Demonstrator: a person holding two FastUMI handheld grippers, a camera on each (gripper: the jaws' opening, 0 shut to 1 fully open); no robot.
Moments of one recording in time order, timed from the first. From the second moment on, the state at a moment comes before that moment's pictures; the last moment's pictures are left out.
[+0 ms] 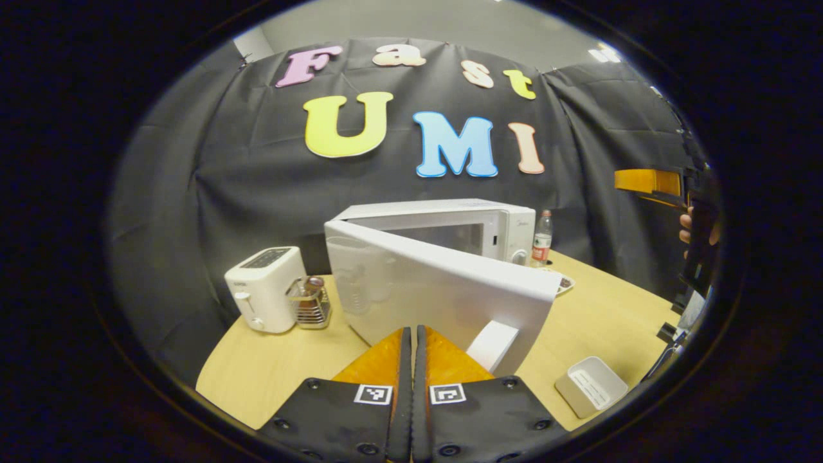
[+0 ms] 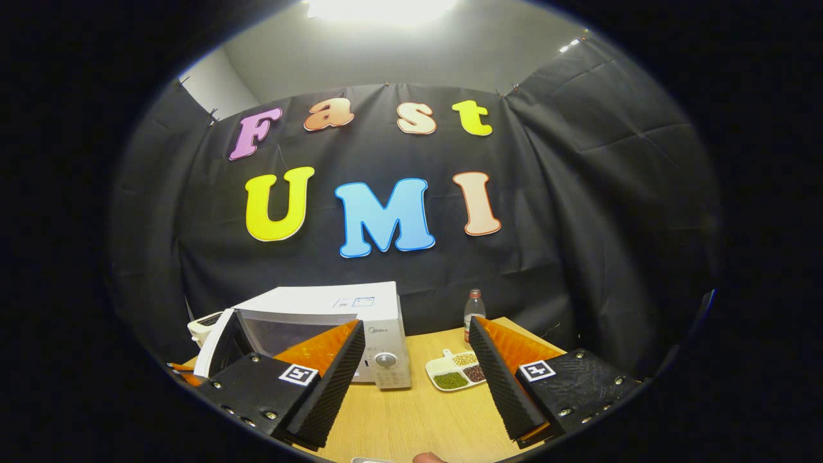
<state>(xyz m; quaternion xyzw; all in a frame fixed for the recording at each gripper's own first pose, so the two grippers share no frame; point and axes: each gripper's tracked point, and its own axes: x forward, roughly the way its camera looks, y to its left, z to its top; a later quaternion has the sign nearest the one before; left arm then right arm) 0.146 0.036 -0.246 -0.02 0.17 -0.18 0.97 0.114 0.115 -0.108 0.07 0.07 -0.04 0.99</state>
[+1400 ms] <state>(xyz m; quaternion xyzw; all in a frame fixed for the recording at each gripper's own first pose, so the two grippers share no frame) 0.324 -0.100 -0.254 -0.01 0.13 -0.22 0.97 0.052 0.067 -0.109 0.06 0.11 -0.12 0.99</state>
